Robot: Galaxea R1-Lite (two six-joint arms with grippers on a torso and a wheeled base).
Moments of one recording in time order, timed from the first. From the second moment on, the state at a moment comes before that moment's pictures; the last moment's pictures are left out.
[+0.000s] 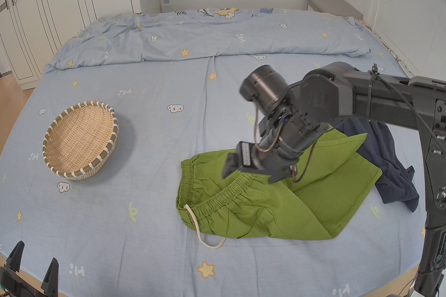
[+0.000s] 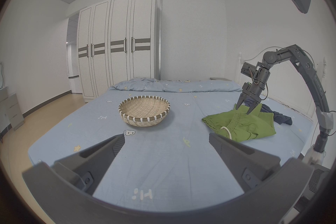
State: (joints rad) left arm 0.00 0.02 -0.02 0.00 0.01 -0.02; right arm 0.71 2.25 -2.00 0.87 0.06 0.61
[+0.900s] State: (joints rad) left arm 0.00 0.02 -0.02 0.00 0.01 -0.02; right arm 0.63 2.27 -2.00 0.89 0.26 0.68
